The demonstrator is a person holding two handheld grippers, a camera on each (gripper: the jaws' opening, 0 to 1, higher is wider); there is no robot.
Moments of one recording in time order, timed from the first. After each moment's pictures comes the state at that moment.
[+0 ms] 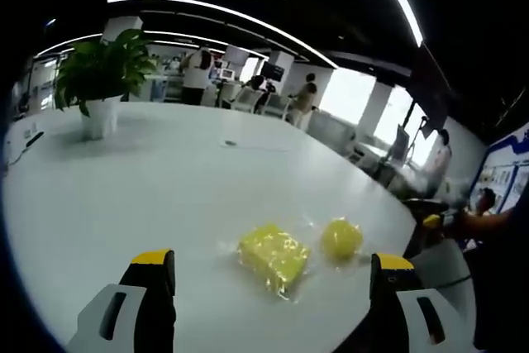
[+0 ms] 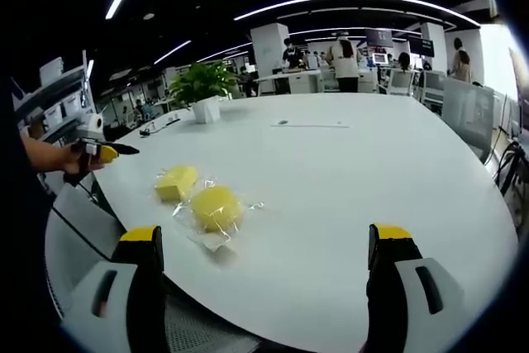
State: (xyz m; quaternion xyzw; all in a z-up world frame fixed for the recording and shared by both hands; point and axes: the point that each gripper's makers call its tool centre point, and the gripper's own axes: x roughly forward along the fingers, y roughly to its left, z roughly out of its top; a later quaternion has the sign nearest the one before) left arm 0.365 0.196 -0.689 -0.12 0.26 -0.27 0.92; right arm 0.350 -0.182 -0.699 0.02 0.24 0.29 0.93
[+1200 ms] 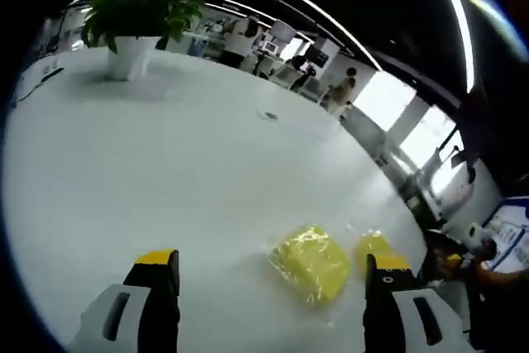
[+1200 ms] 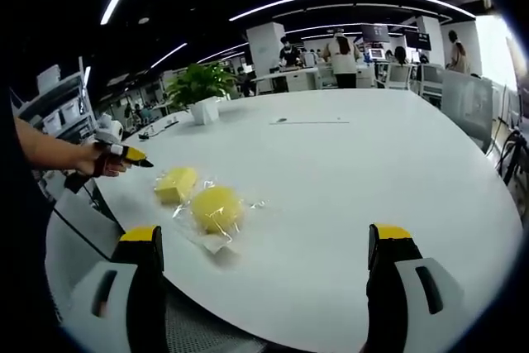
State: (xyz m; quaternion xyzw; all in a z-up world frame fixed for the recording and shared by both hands) left arm 0.414 0.222 -0.746 -0.22 0.36 -0.19 0.89; right arm 0.353 -0.180 -0.704 0.04 0.24 0.28 0.93
